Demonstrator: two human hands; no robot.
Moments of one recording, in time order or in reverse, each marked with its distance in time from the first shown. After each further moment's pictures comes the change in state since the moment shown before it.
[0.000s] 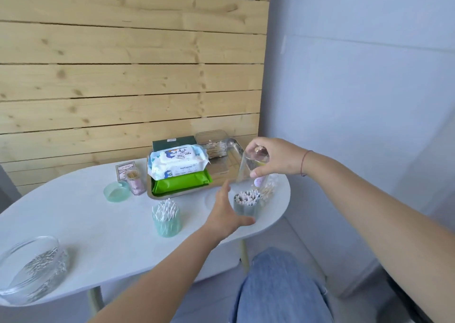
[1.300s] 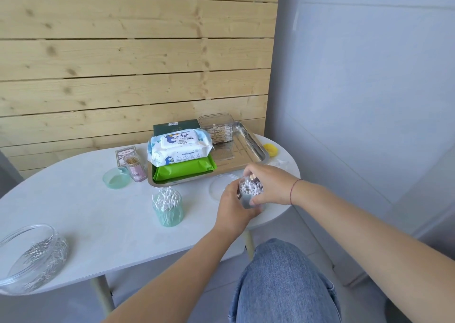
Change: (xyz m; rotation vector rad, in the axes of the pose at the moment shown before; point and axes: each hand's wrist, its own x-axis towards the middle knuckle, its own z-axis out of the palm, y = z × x) left_hand 0.013 -0.022 0.027 0.012 0.156 0.100; right_hand 0.011 0.048 0.091 -0.209 -0.116 0.034
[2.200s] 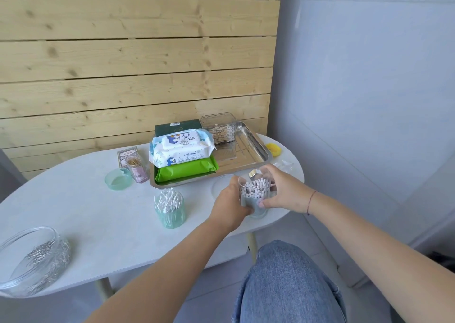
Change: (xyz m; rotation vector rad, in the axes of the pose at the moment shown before) left_hand 0.015 0.006 -0.020 0.288 -0.139 0.006; right_hand -0.014 0.021 0.013 0.408 0.069 0.049
